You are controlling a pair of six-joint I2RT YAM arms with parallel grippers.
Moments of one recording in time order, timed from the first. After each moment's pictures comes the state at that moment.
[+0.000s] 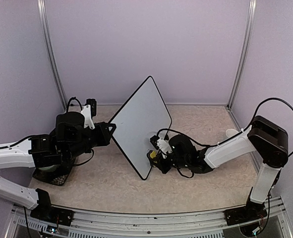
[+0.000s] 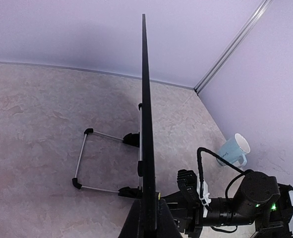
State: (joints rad) left arm -1.05 1.09 0.82 -0.04 -0.47 -0.67; right arm 0.95 1.81 0.80 0.44 -0.02 0.15
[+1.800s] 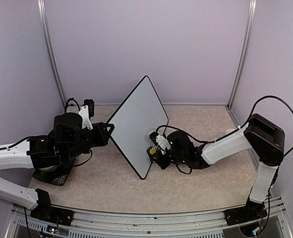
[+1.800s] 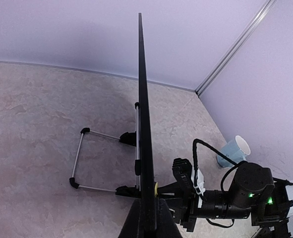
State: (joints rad) left arm -1.05 1.07 0.80 -0.04 -0.49 -0.68; right arm 0.92 1.85 0.88 0.39 -0.01 0.13
